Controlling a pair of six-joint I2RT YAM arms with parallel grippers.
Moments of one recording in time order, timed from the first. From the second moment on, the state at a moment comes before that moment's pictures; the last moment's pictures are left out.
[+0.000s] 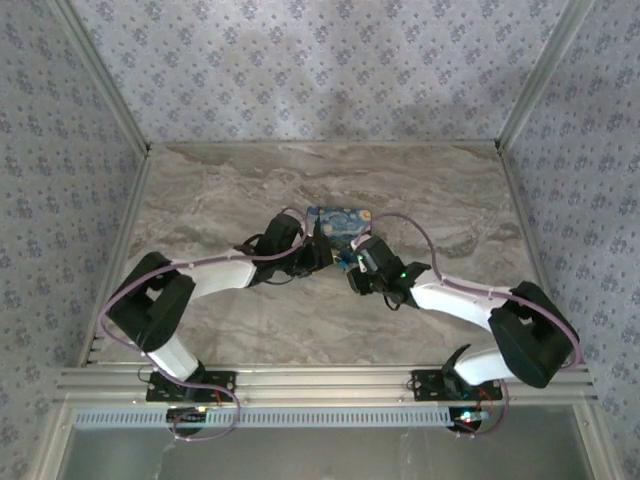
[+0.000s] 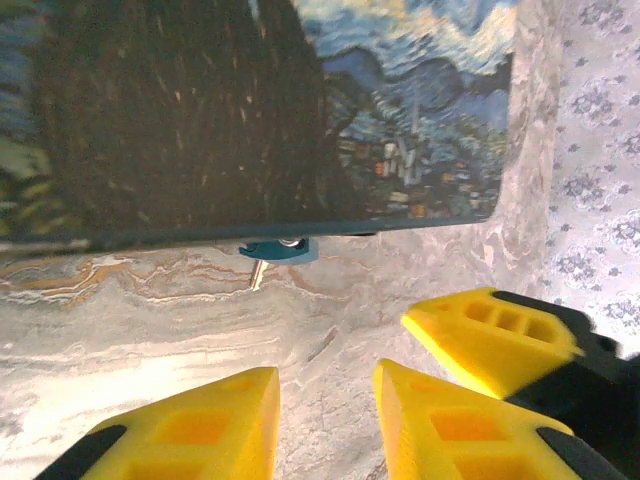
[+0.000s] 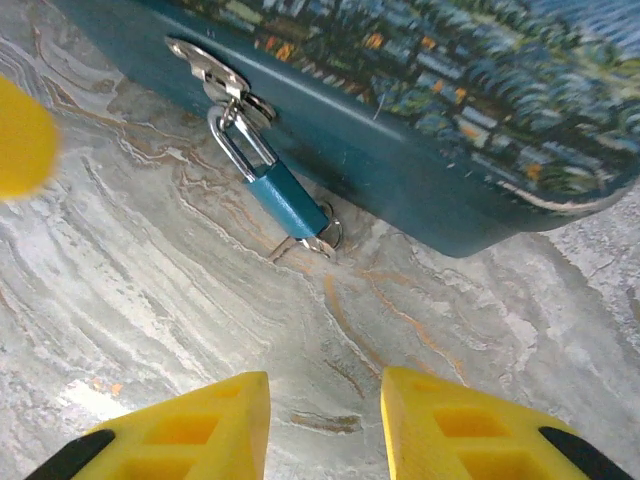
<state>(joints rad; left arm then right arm) -0.71 1.61 0.82 0.09 0.40 -0.99 0.75 1.39 0.67 -0.20 0.12 0.26</state>
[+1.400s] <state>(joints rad) -0.61 1.53 0.78 0.02 0.32 -0.95 0.79 1.78 0.94 -0.17 0.22 0.13</state>
